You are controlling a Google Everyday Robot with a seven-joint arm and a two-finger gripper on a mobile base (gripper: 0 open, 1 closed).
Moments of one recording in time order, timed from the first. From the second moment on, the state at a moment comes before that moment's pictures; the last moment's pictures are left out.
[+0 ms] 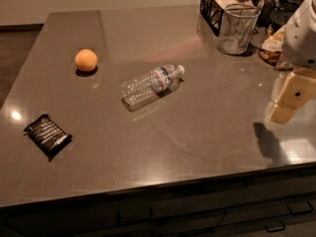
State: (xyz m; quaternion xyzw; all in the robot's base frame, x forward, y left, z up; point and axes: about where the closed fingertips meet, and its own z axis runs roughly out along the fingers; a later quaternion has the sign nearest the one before) arm 0.438 -0.217 0.977 -0.60 0.78 -0.03 0.16
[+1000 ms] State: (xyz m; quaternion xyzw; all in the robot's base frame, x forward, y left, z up) arm 0.493 -0.176 0.970 -0.64 0.76 -0.02 0.15
